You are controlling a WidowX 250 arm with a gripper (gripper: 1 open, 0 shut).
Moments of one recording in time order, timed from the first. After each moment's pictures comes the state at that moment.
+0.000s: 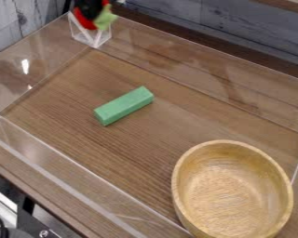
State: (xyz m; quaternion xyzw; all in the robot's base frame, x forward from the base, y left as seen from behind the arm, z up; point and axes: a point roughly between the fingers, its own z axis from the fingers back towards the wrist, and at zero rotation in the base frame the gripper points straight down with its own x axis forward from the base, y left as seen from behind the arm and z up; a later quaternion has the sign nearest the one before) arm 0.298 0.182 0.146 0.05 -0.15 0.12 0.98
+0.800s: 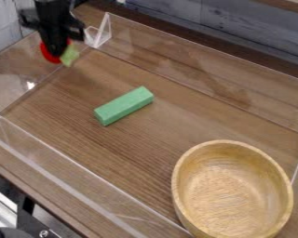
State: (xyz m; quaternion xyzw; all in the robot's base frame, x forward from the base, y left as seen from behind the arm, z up) arm 0.309 0.206 0.064 0.09 -0.10 0.15 0.98
